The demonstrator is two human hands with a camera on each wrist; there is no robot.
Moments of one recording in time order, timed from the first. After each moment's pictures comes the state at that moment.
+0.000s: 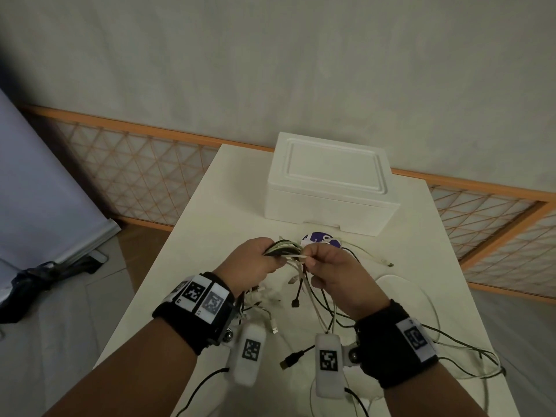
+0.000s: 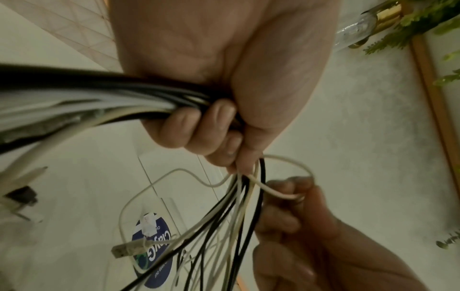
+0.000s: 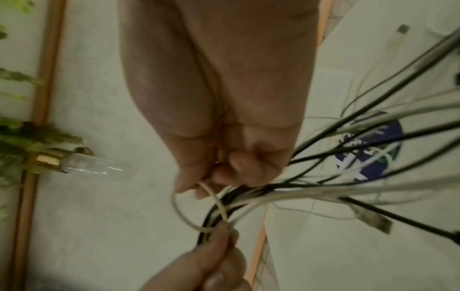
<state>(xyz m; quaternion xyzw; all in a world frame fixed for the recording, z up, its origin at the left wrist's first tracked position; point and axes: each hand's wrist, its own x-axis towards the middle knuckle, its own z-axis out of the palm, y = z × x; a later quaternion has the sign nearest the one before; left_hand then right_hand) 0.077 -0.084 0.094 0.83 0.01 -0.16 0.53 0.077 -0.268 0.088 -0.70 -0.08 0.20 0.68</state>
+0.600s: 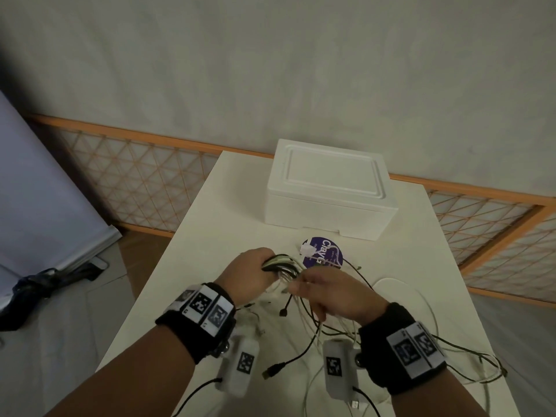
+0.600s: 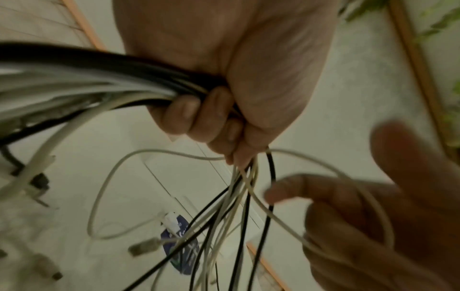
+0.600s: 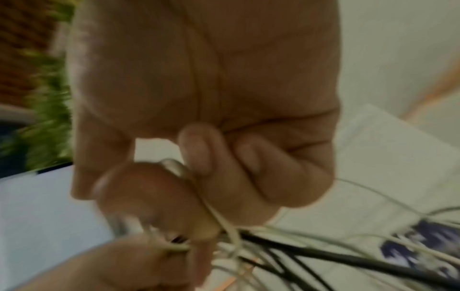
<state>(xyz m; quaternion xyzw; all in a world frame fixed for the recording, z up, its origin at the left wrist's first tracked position) 0.072 -0.079 0.080 0.91 -0.06 -0.10 0.39 0.063 -0.270 0.119 -0.84 -0.17 0.31 0.42</state>
